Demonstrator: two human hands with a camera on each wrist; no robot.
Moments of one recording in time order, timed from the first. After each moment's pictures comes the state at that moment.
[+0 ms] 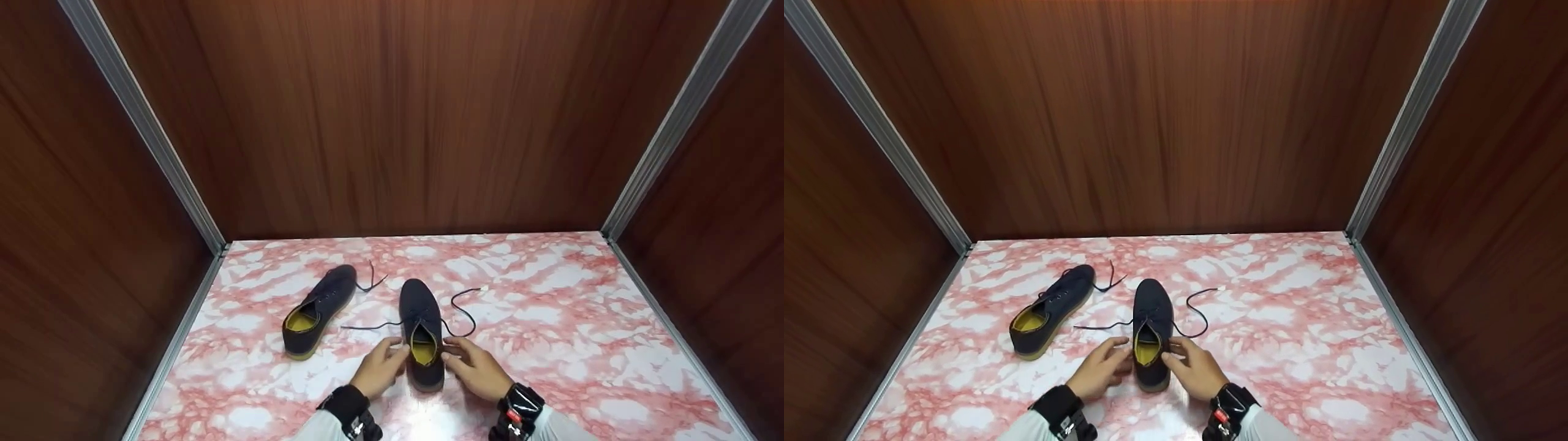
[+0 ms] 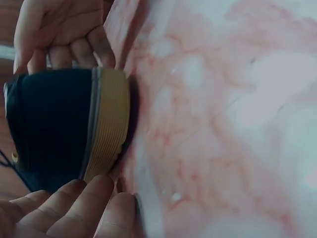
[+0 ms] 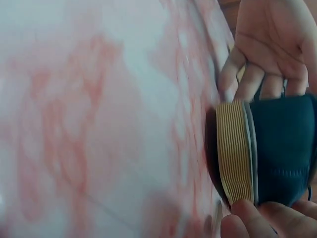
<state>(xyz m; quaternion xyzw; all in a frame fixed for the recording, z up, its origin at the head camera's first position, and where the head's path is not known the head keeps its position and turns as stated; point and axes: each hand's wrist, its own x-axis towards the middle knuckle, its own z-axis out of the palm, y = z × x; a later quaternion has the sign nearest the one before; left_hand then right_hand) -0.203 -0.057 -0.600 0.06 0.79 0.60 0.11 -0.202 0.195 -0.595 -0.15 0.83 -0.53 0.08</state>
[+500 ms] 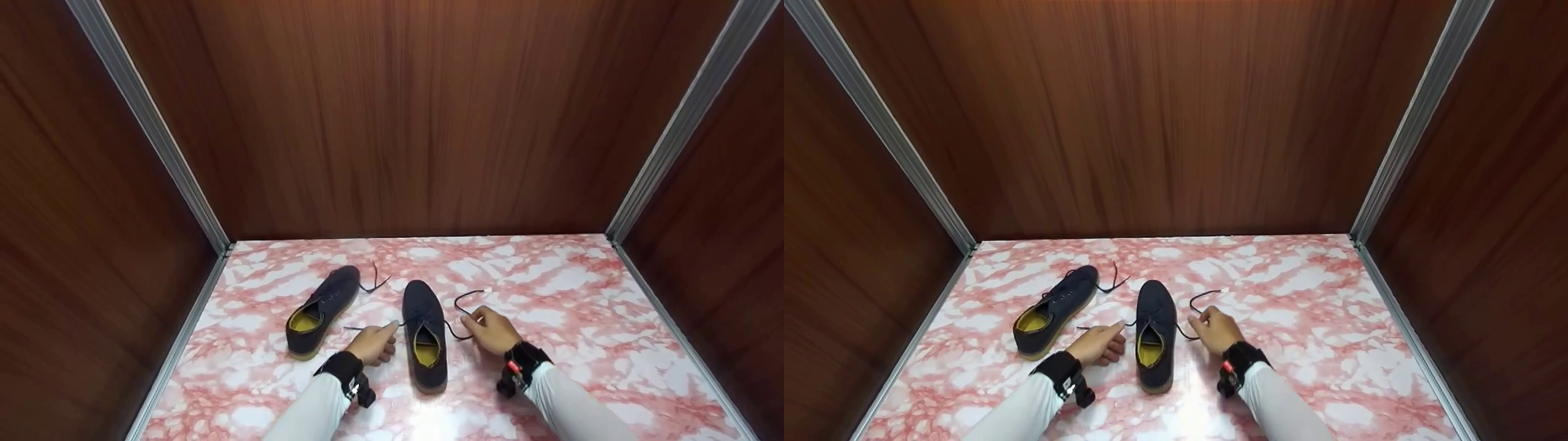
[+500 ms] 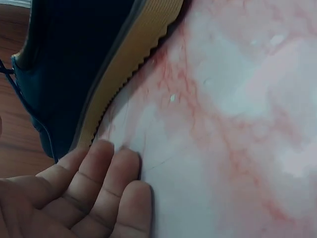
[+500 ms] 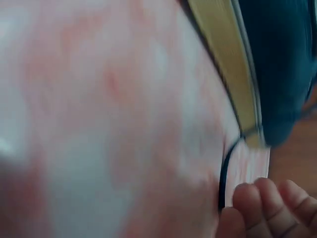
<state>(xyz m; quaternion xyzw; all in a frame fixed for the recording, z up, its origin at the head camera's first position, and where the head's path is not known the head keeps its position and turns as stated) -0.251 -0.080 -0.586 -0.01 0.81 0.55 0.19 -0.276 0.222 -0.583 -0.02 0.92 -0.38 0.03</state>
